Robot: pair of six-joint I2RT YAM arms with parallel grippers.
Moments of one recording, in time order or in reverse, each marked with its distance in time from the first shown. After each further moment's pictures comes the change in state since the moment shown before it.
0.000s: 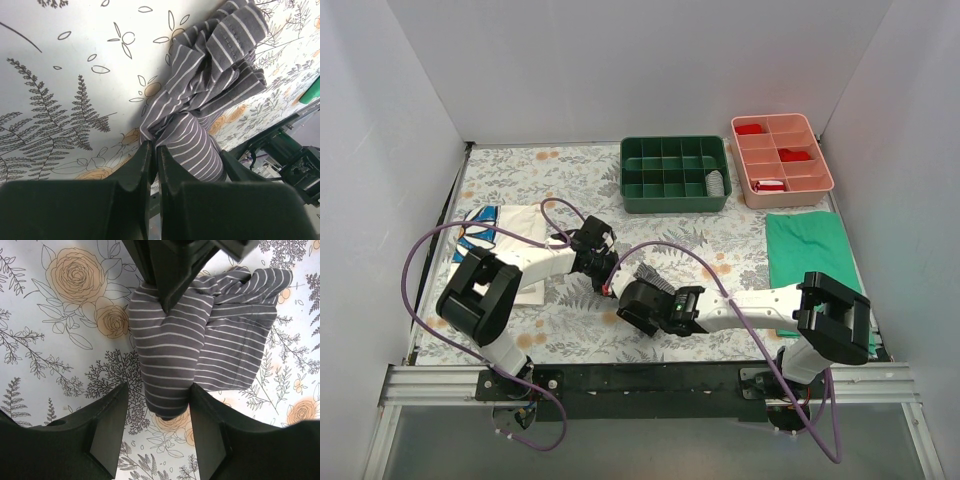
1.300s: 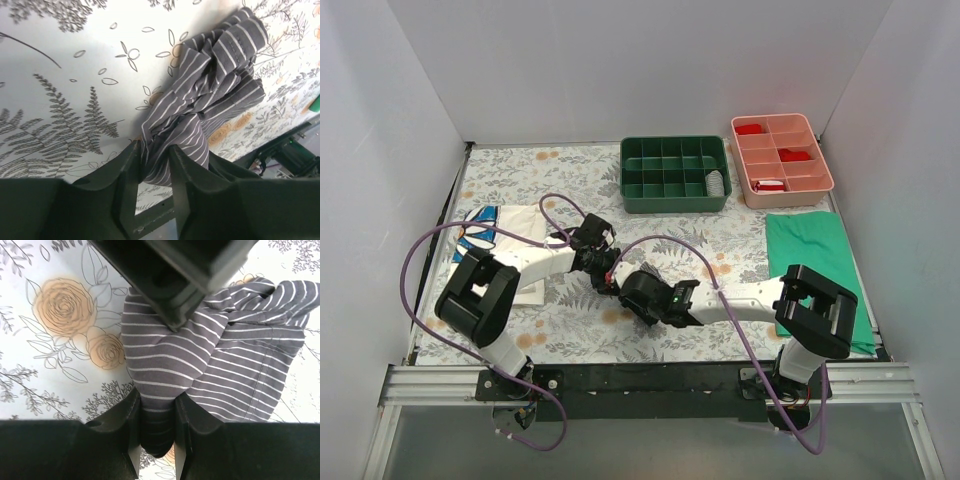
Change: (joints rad) left arm 0.001 -0.007 0.018 -0.005 -0.043 0.037; right arm -0.071 0.091 -0.024 0.141 -0.100 0.064
